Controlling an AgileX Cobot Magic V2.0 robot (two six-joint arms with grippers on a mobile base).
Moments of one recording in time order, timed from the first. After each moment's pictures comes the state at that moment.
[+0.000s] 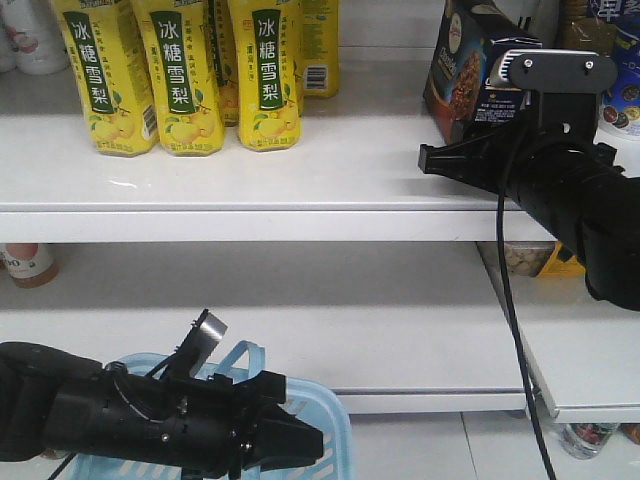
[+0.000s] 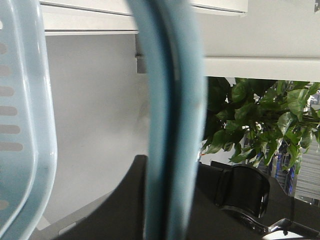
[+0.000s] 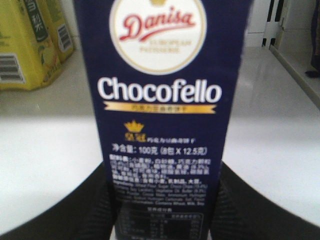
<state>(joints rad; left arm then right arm) -0.50 1.57 -0.61 -1.68 0.84 0.79 0.41 1.43 -0.97 1.36 -0.33 -1.24</state>
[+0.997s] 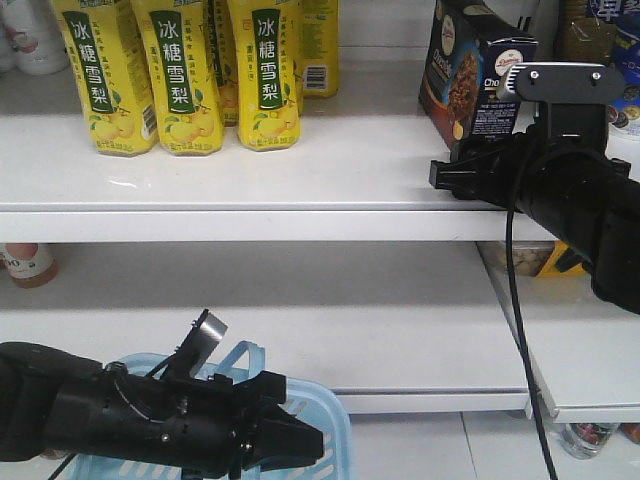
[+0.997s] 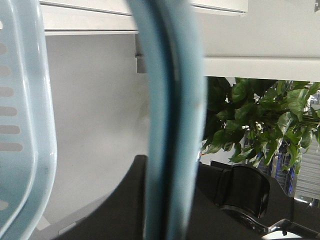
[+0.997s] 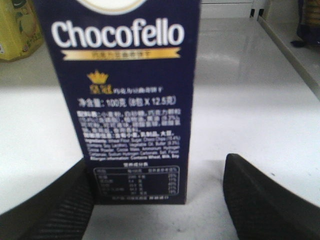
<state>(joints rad) -0.50 1.57 -0.61 -1.68 0.84 0.79 0.41 1.39 -0.96 1.63 -0.34 -1.49</state>
